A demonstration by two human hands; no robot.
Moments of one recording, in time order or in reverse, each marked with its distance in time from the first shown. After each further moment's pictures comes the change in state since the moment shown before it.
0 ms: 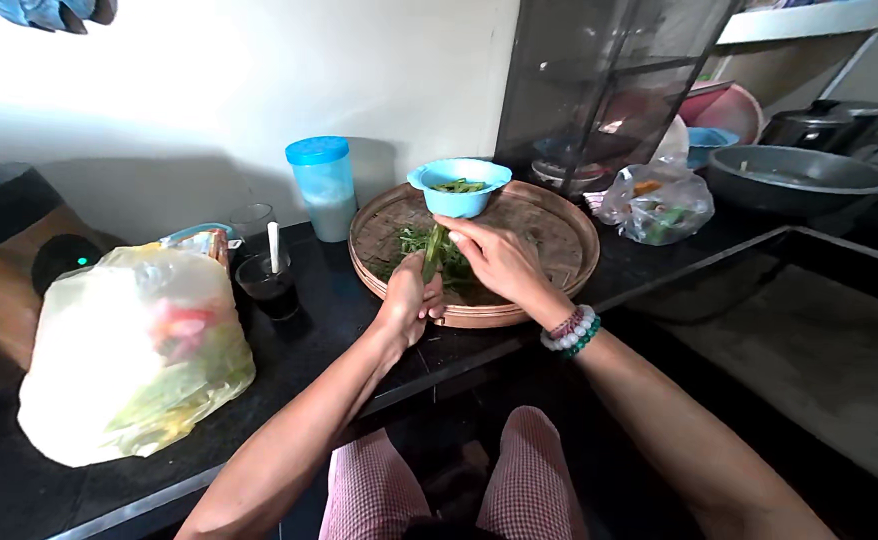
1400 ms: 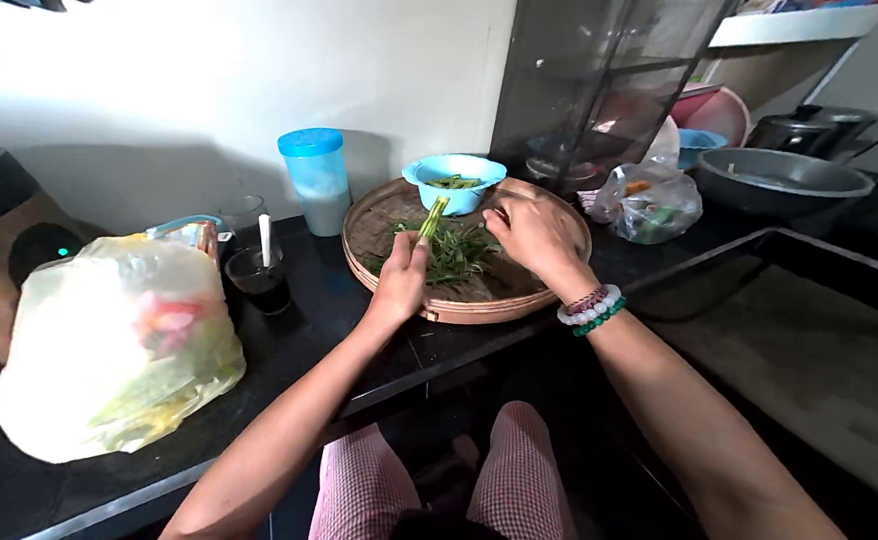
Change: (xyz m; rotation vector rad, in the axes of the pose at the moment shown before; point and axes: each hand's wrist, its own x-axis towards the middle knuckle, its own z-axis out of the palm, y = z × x) left_hand 0.012 0.000 -0.015 0.722 0.039 0.311; right_hand 0.033 0.034 -0.026 -0.193 -0.169 0.253
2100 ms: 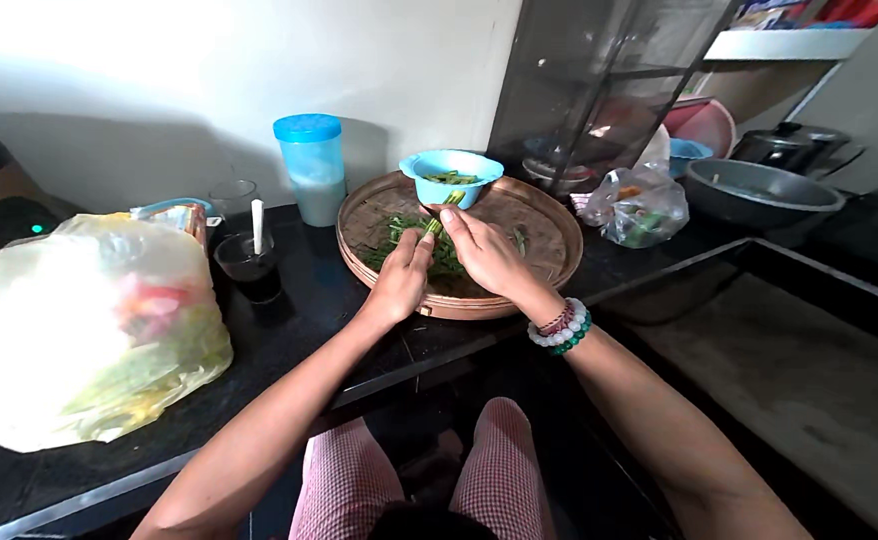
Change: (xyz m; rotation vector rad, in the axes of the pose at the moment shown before) left_hand -0.006 0.003 0.002 0.010 -0.080 0.054; right_hand -0.053 -0.051 0.005 0.435 0.040 -0.199
